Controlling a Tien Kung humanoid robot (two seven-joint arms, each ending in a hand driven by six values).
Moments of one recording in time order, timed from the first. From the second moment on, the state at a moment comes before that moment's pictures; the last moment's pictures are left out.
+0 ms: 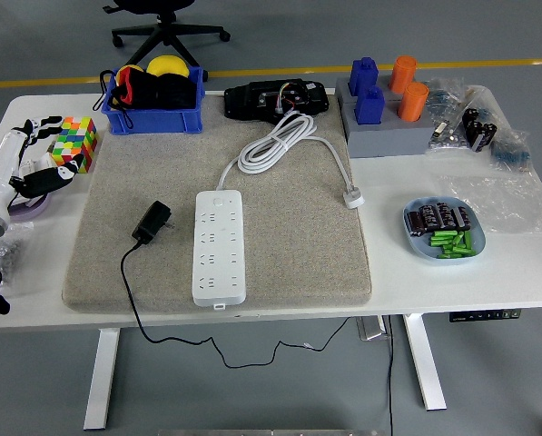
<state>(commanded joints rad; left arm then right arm) -0.20 0.24 -1.55 -1.29 1.76 0.07 0.02 -0.03 -0.27 1.23 0.25 -1.00 0.03 -0.09</state>
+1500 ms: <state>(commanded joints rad) -0.19 0.24 -1.57 -1.32 1.77 0.06 0.02 -0.04 -0.26 1.26 0.25 -1.01 0.03 -0.09</state>
